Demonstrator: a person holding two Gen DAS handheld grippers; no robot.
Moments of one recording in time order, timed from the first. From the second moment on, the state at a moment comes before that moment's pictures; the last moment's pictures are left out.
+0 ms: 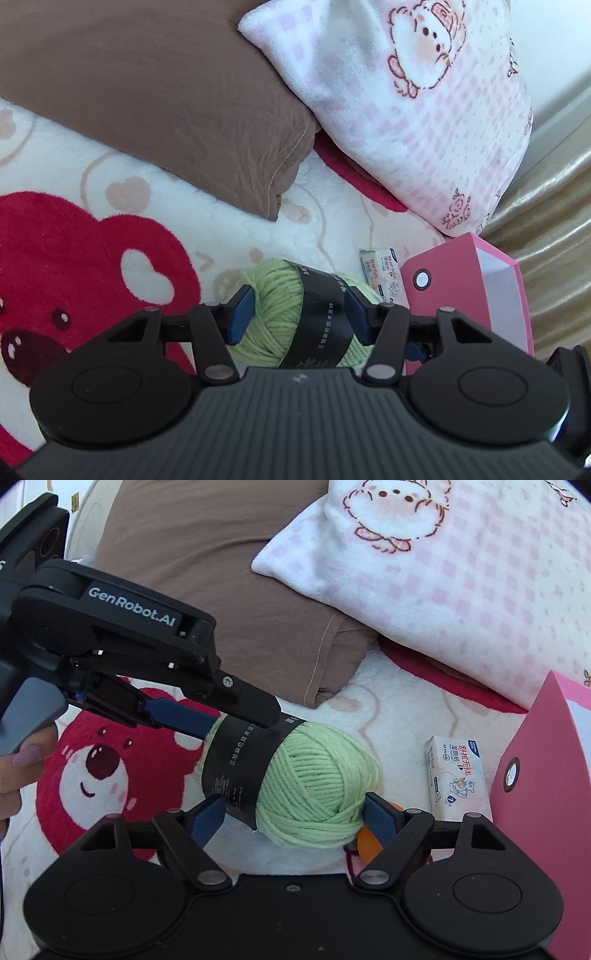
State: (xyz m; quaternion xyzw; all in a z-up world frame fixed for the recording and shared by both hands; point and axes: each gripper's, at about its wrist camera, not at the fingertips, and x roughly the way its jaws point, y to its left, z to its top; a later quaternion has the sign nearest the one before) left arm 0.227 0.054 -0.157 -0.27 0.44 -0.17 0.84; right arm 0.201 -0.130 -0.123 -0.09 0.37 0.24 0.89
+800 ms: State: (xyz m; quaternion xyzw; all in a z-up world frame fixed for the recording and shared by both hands) left arm 0.119 0.022 -0.139 -0.23 0.48 -0.18 0.83; right arm 0.121 -0.151 -0.095 -0.06 0.38 0.28 0.88
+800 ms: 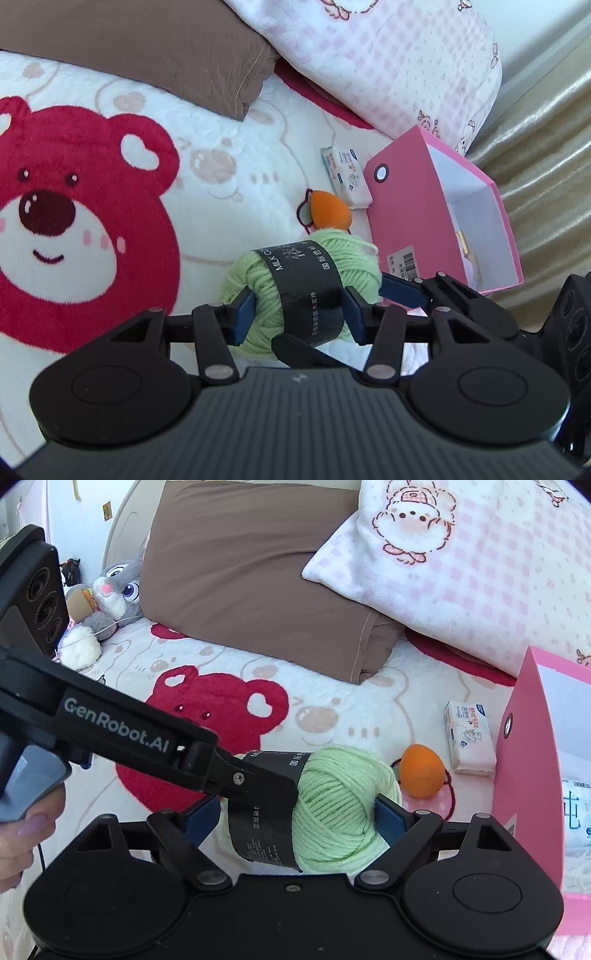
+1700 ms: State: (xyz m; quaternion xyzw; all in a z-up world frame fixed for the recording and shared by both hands) left arm 0.054 -0.059 -0.022 -0.17 0.40 -0.30 0.85; right arm 0.036 -0.228 0.005 -0.15 0.24 0.21 0.94
